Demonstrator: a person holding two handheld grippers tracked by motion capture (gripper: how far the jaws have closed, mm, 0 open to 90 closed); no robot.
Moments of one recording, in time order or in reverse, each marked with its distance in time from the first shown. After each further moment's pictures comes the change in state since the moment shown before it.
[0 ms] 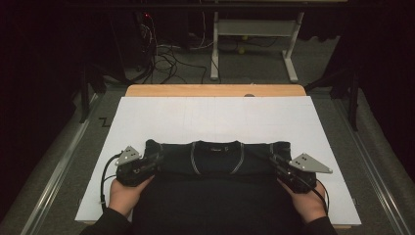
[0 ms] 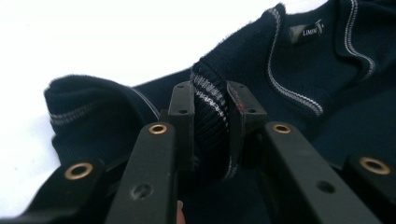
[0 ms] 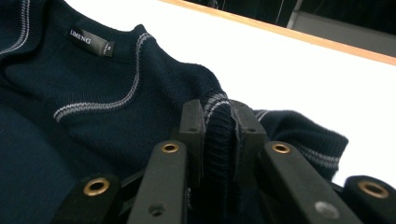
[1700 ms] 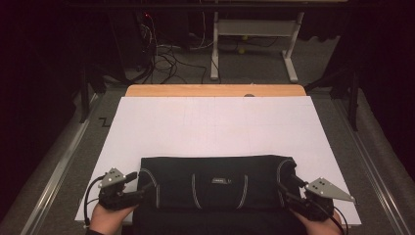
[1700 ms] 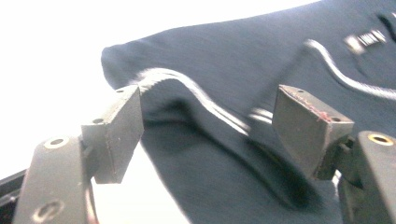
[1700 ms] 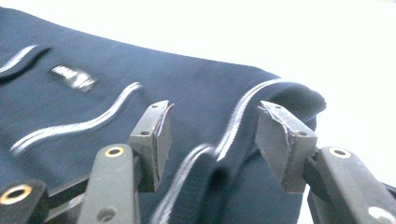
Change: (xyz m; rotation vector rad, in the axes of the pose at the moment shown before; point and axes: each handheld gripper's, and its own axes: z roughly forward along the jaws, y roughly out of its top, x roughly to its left) left arm 0.009 -0.041 -0.037 0.109 0.064 -0.085; right arm 0.013 -0.027 -0.053 0.067 -0.021 0.111
